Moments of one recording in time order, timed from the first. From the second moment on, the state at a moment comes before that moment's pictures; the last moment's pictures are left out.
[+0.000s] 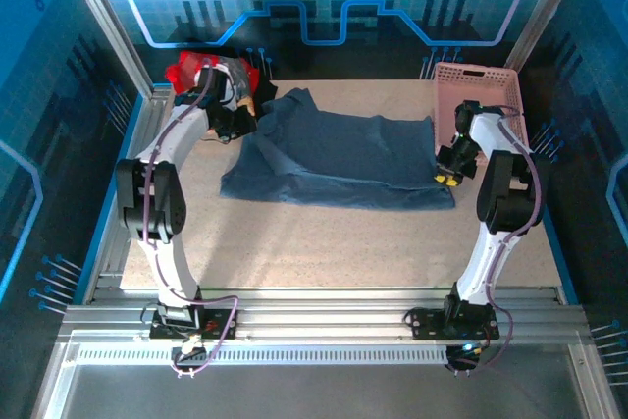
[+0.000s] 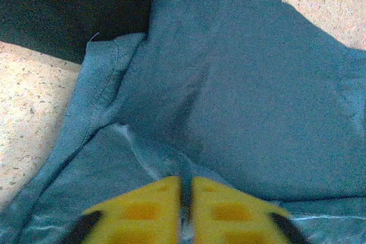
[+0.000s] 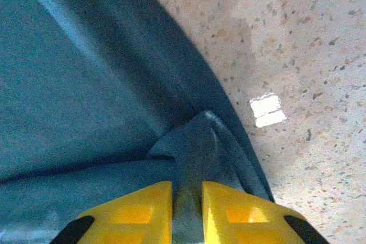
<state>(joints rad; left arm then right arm) -0.04 1.94 1.65 -0.73 0.33 -0.44 -0.13 2.00 1.55 -1.14 -0.07 0.33</state>
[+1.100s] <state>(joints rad) 0.06 1.75 0.89 -0.22 0.45 -0.91 -0.06 1.83 1.16 -0.93 -0.23 0.38</state>
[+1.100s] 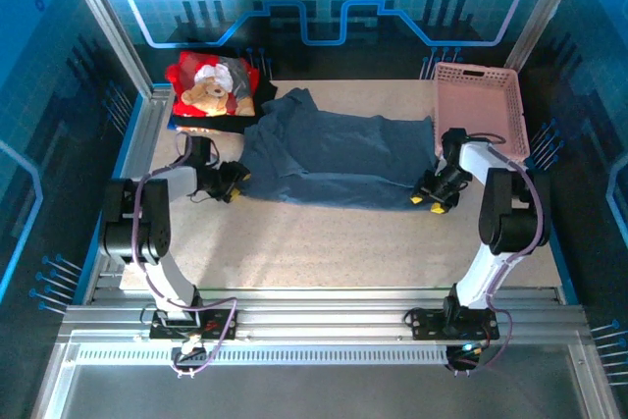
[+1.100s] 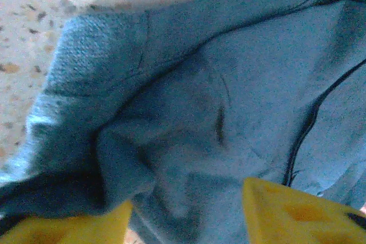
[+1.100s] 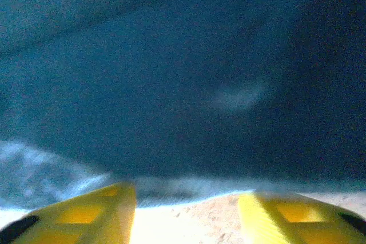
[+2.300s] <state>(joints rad) 0.06 1.03 0.81 -0.73 0.25 -0.95 -0.05 1.35 1.04 -1.12 -0.16 0.52</state>
